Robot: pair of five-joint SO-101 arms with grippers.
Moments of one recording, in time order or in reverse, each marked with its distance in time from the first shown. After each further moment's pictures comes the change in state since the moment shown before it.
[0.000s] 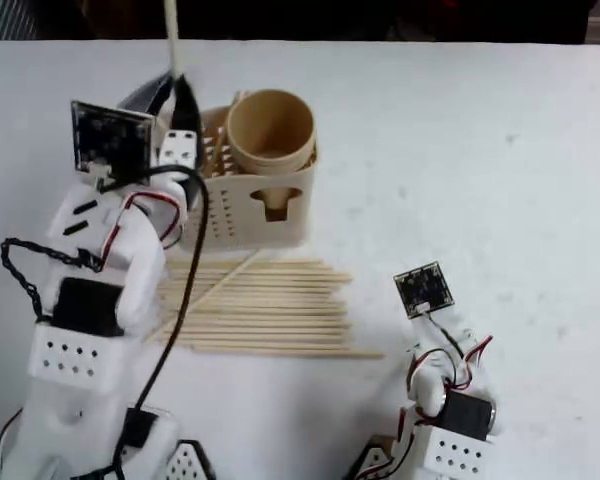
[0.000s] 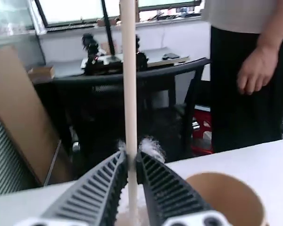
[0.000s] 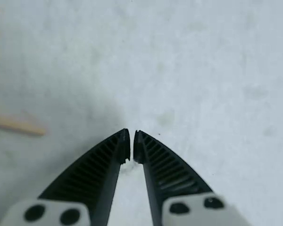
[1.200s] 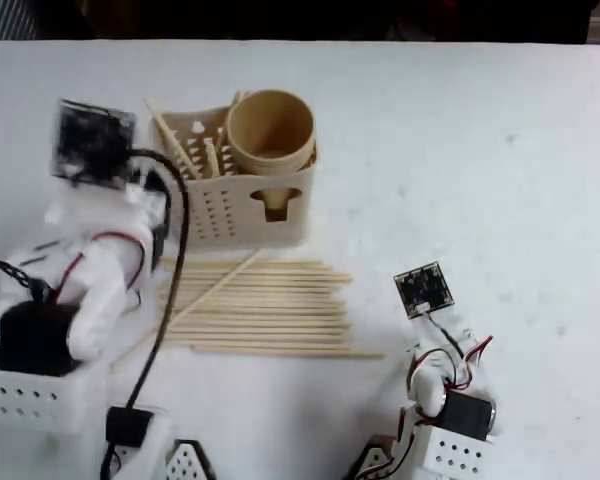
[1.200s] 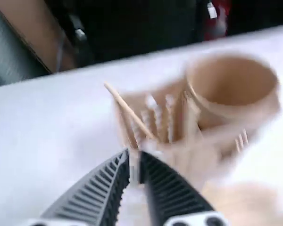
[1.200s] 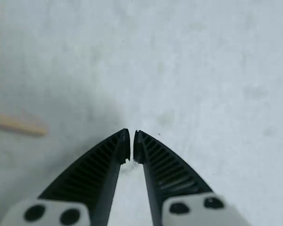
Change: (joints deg) left arm -5.0 -3.2 -13.2 46.5 -2.9; right arm 0.0 0.0 0.0 0.0 0.0
